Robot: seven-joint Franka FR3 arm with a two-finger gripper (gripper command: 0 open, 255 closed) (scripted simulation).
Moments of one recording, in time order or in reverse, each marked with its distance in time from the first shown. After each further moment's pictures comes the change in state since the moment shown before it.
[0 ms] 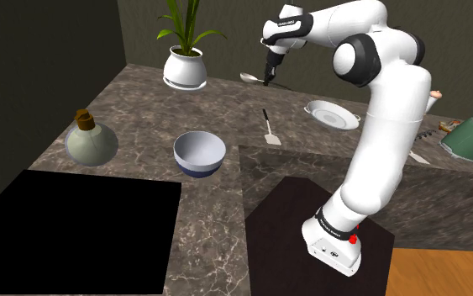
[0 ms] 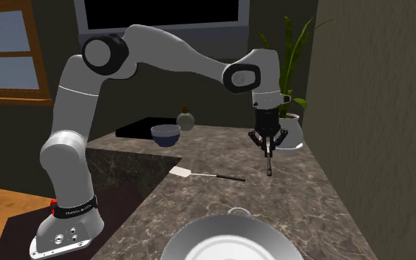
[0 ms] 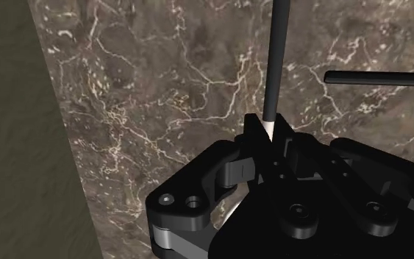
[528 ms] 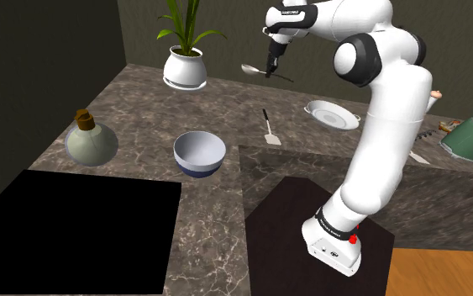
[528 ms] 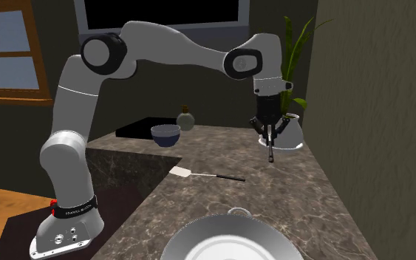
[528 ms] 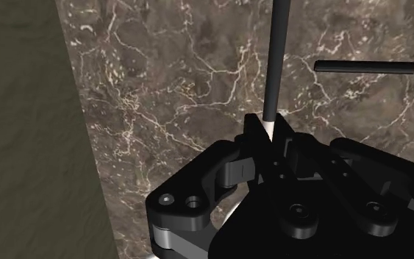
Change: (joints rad) arm -0.005 -0.005 -0.004 0.101 -0.007 -0.105 0.008
